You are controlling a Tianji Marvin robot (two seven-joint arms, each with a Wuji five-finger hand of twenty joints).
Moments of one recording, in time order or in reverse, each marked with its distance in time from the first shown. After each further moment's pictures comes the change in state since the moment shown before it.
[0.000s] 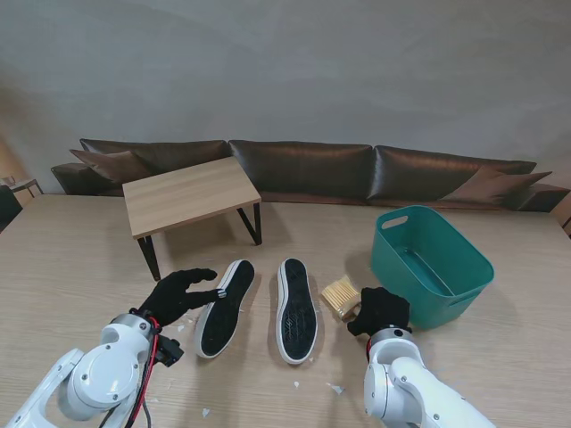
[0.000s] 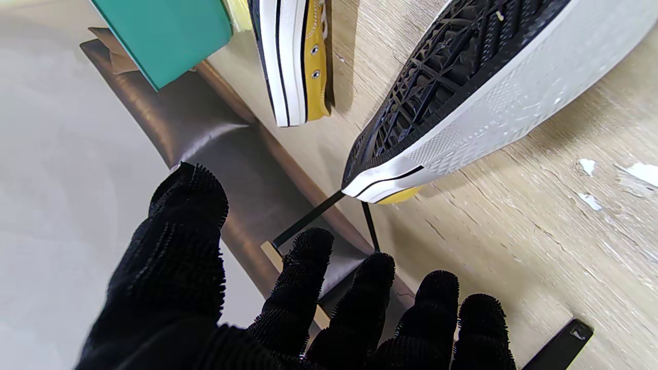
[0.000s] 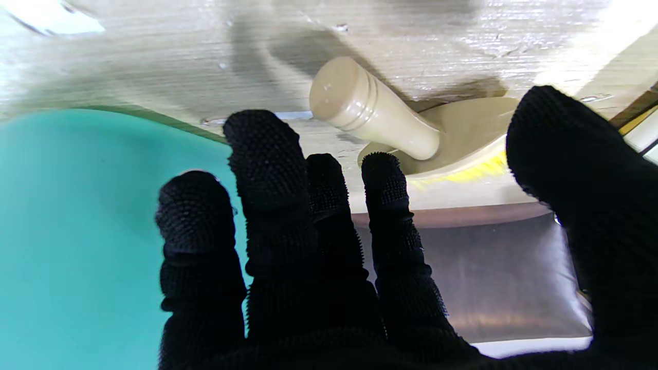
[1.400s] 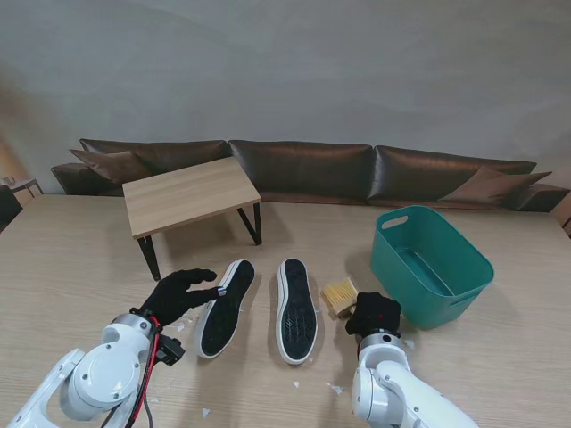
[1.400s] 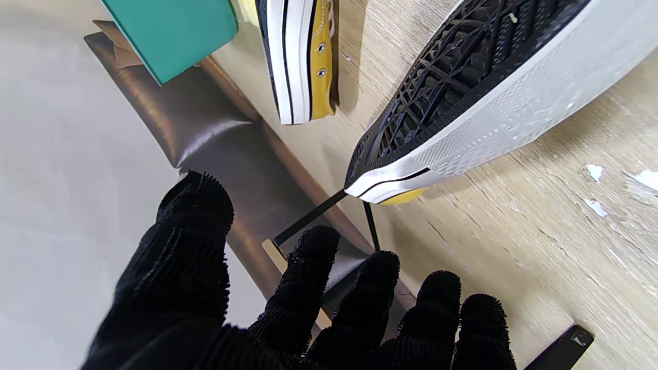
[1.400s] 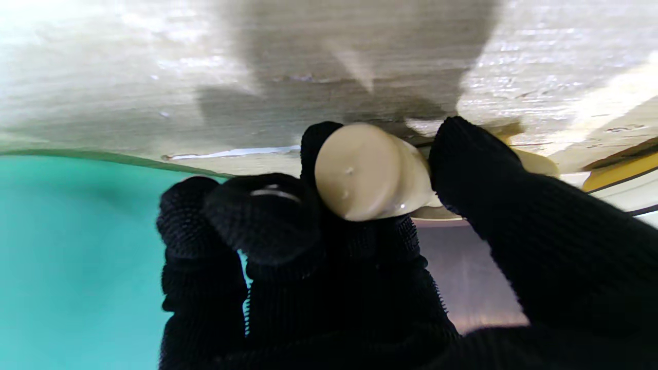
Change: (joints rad) left arm -0.002 -0.004 0.003 0.002 -0.020 0.003 0.010; right arm 0.079 -0.057 -0.089 0.190 0.098 0.002 -0.209; left_hand 0.011 0.037 0.007 0.000 0.029 0.034 0.000 0.000 0.022 0.030 0.002 0.009 0.001 0.014 0.000 0.000 0.000 0.002 -0.001 0.002; right_hand 0.194 0.151 0.095 -0.178 0.153 0.063 0.336 -0.303 0.400 -0.077 0.045 0.141 0.129 -0.050 0.335 0.086 0.002 -0.013 0.086 -0.064
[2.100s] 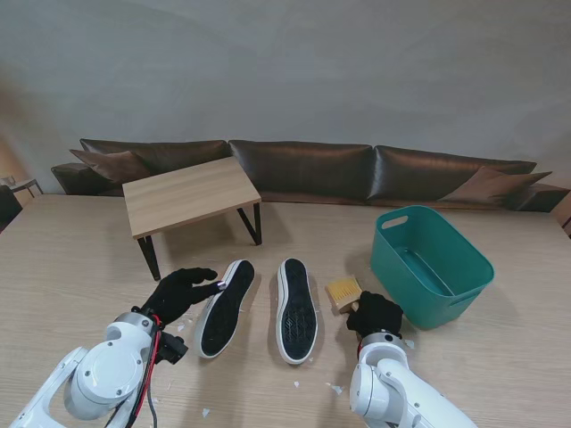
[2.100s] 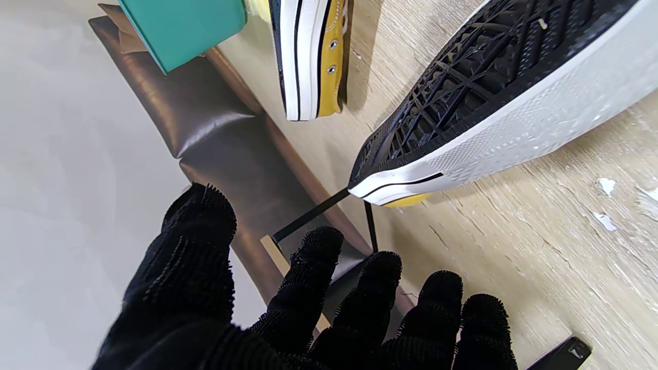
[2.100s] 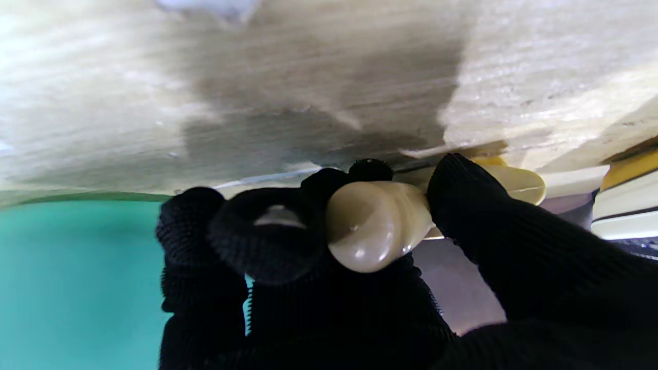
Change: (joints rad) left arm -0.010 -0.009 0.009 0.000 -0.044 0.026 0.018; right arm -0.002 -0.021 0.023 0.011 0.078 0.006 -0.010; left_hand 0.019 0.071 -0.039 0.000 0.001 0.024 0.000 0.000 0.000 0.014 0.000 0.000 0.000 0.012 0.000 0.001 0.000 0.010 0.000 0.002; right_hand -0.003 0.250 -0.093 -0.020 -0.146 0.068 0.100 0.400 -0.192 0.049 0.311 0.166 -0.003 -0.024 0.085 0.006 0.000 0.000 0.064 0.012
